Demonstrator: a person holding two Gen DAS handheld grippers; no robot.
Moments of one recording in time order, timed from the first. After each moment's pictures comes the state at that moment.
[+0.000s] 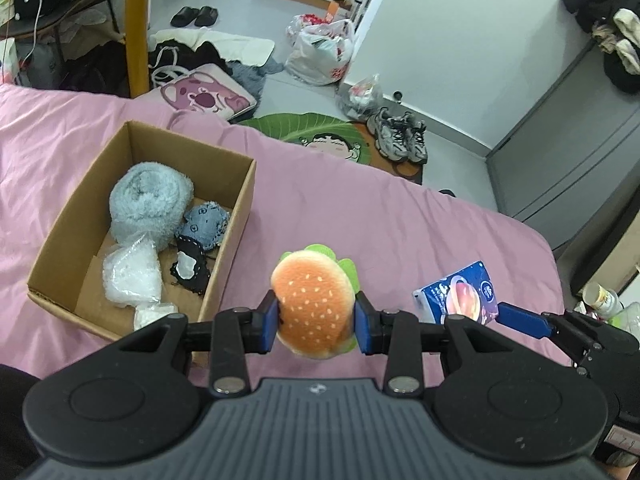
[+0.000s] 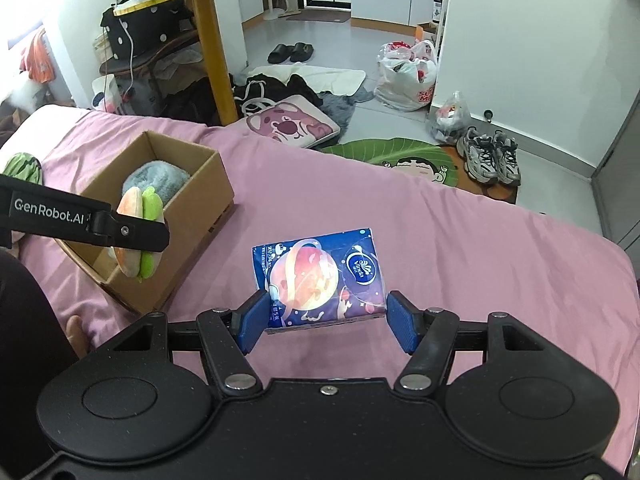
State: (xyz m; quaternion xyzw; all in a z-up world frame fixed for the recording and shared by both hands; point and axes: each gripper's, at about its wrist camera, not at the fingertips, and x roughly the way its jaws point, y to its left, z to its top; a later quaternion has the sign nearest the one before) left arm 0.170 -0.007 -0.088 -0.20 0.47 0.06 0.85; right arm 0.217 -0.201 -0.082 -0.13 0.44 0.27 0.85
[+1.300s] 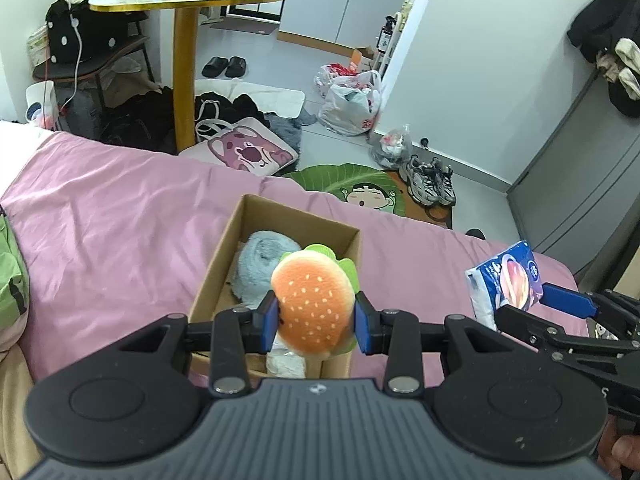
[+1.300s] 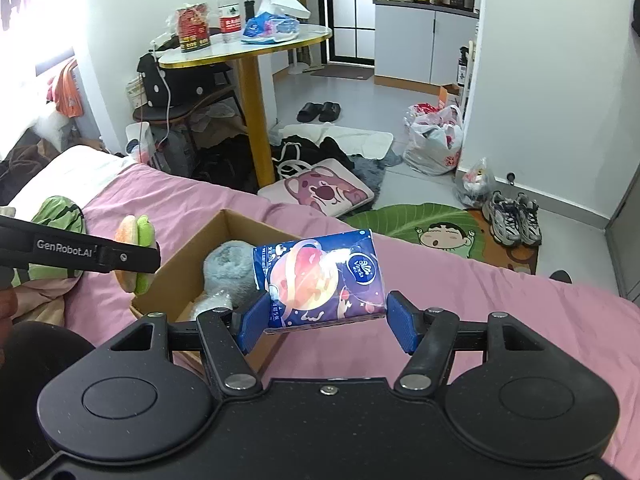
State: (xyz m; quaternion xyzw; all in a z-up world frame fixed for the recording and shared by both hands) left arm 0.118 0.094 -0.039 -0.17 0.42 0.09 0.88; right arm 0.180 -0.133 -0.027 -0.11 0.36 0.30 0.88
